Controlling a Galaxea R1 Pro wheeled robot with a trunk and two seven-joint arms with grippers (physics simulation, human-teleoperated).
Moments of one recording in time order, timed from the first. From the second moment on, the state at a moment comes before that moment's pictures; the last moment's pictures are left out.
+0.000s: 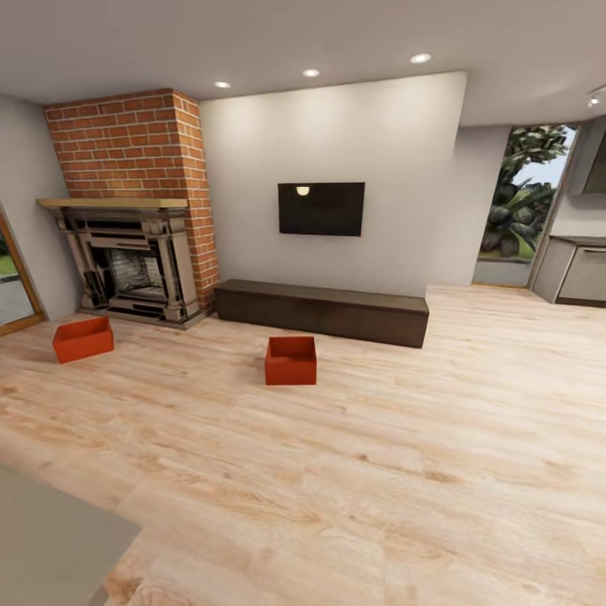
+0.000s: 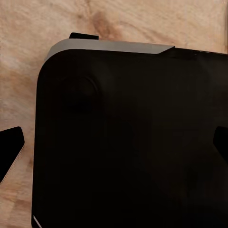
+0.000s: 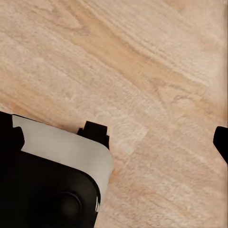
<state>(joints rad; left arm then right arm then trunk) 0.00 -0.04 0.04 -0.05 0.08 -0.09 0.00 -0.24 -0.06 0.10 0.03 0.20 -0.12 0.06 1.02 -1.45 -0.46</state>
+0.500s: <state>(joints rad) 0.00 -0.04 0.04 -0.05 0.08 -0.09 0.00 -0.24 -0.06 0.10 0.03 0.20 -0.12 0.06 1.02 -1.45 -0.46</state>
